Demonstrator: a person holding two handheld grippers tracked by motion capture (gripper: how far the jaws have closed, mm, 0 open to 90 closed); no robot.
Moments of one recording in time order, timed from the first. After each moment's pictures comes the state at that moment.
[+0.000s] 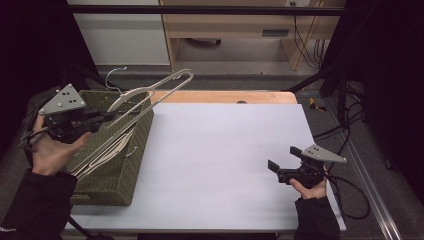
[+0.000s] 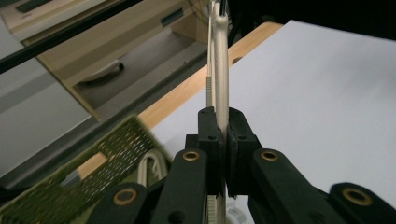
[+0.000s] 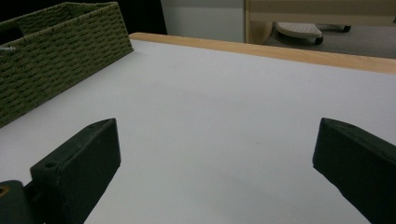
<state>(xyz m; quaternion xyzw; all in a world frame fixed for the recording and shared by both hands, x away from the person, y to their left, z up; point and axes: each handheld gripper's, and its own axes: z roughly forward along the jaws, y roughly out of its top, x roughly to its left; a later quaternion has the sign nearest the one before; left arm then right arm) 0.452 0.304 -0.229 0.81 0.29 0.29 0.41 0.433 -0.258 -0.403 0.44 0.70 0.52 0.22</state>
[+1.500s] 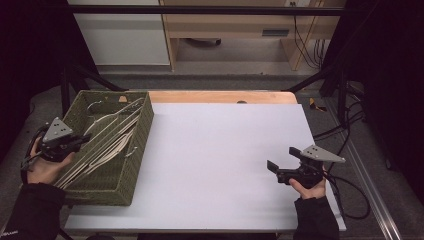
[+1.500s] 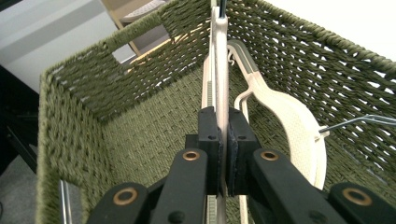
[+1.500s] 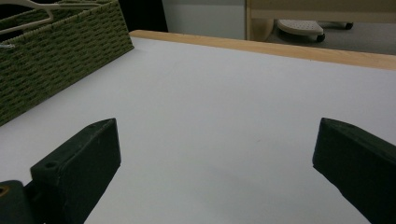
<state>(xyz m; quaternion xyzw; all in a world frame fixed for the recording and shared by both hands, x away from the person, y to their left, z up) 0.481 0.403 -0.359 0.80 0.37 0.33 0.33 0.434 -0.257 -0.405 0.44 0.70 0.52 0.21</state>
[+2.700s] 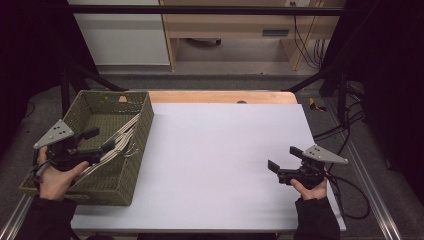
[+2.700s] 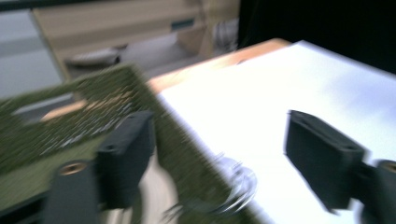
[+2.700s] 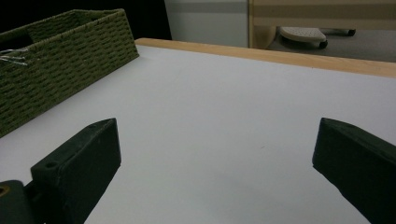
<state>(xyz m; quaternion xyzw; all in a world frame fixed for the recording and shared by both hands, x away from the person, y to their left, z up) 0.441 0.338 -0.327 0.74 0.36 0.25 0.51 0.430 -0.259 -0.401 0.43 0.70 0.53 0.22</state>
